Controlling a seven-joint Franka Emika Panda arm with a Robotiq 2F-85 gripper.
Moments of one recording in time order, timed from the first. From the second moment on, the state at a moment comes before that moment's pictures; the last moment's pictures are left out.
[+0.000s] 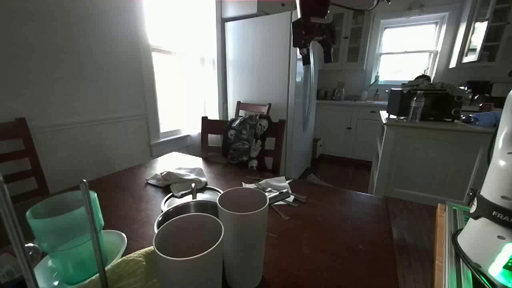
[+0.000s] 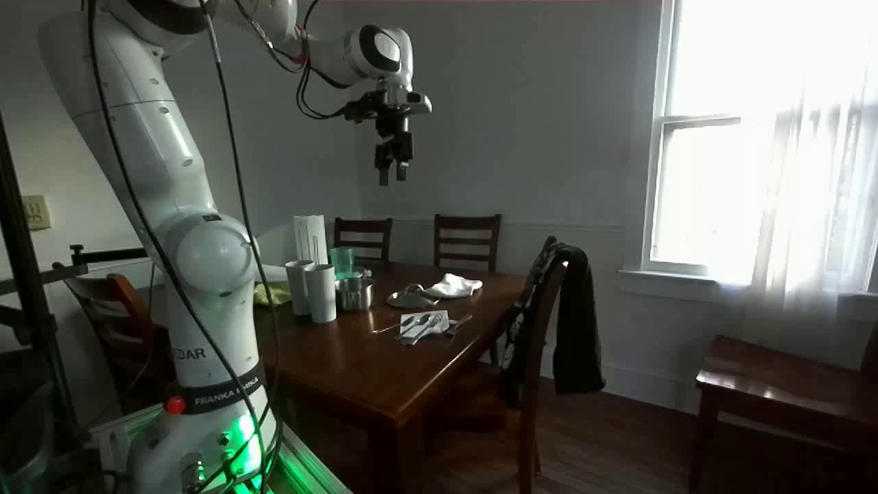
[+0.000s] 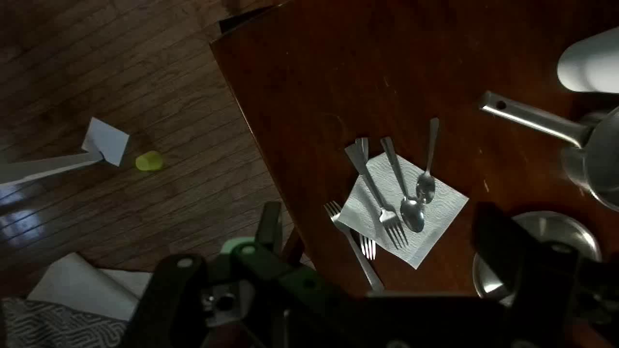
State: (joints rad) arm -0.01 -0.28 0.16 -1.96 -0.03 1.52 0.37
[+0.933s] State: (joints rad) arm 0.00 -0.20 0.06 -2.08 -0.03 1.71 0.14
